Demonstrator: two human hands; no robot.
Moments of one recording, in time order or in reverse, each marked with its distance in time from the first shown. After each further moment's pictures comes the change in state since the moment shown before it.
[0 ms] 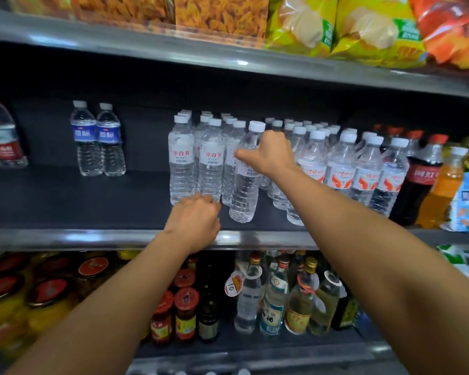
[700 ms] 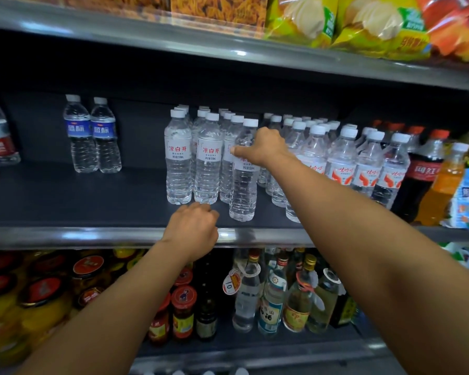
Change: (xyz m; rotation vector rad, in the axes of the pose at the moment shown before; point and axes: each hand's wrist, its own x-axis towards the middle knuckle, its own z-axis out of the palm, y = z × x) left_hand -0.005 0.001 0.030 -0.057 -0.007 0.021; right_hand 0.013 -0.002 0.006 -0.062 -0.164 0.064
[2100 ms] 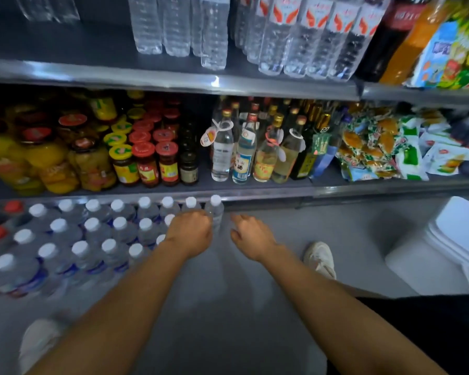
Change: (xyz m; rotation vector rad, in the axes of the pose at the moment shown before) left_hand -0.245 0.139 0.112 -0.116 -0.504 -0.007; right_hand -0.414 0.156 0.142 -0.209 -0.625 -0.078
